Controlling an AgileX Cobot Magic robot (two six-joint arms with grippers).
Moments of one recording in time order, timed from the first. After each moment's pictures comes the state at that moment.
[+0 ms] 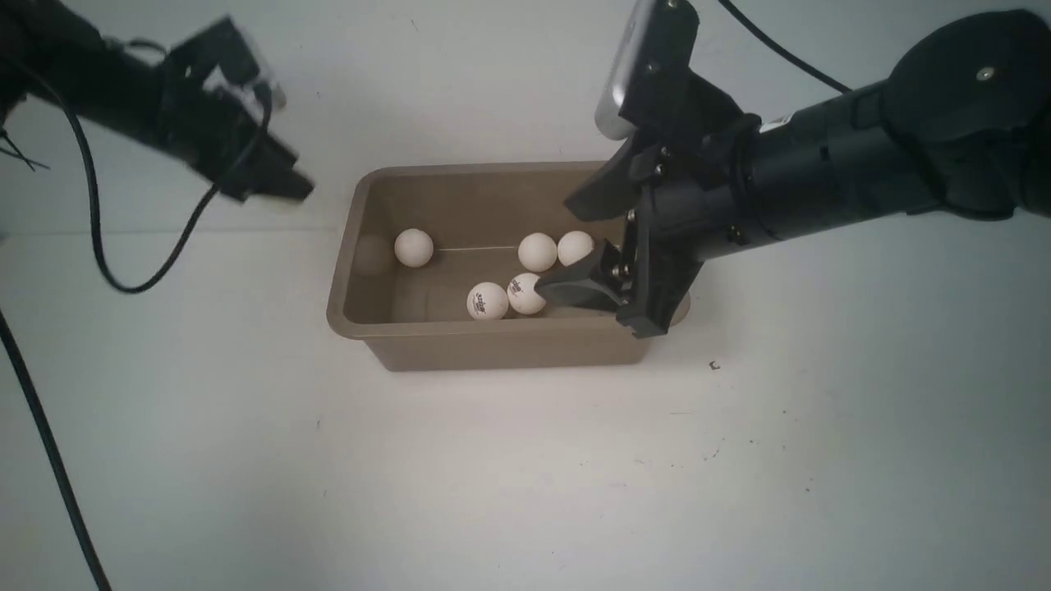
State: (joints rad) right arm 0.46 1.63 -1.31 0.90 0.75 -1.46; left arm 0.15 2.30 -2.17 -0.81 1.21 1.40
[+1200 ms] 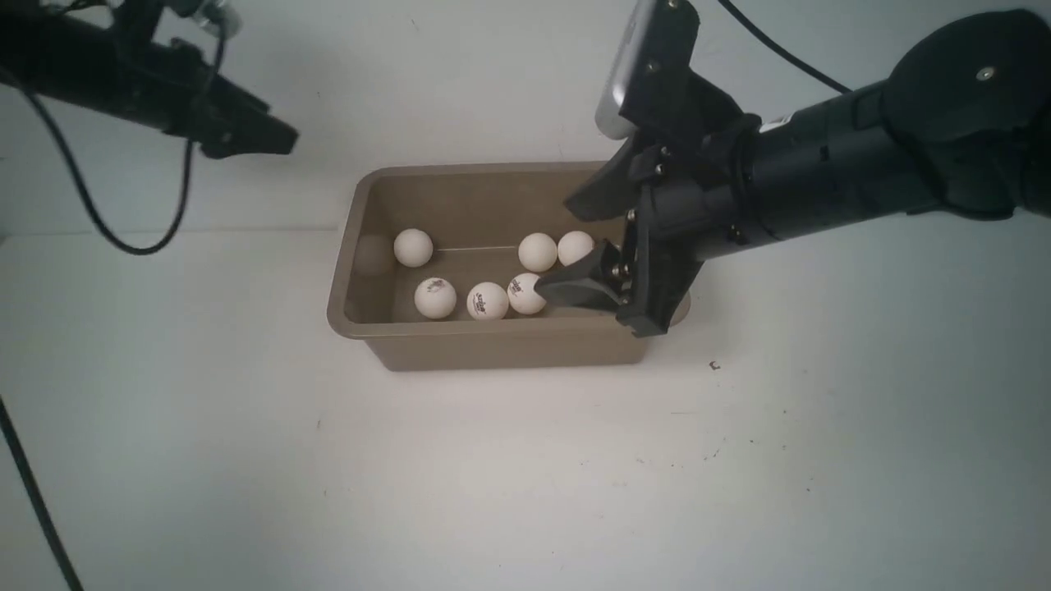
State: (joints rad) right arm 0.46 1.63 -1.31 0.90 0.75 -1.46; left arm 0.25 2.32 -2.22 -0.88 1.21 1.27
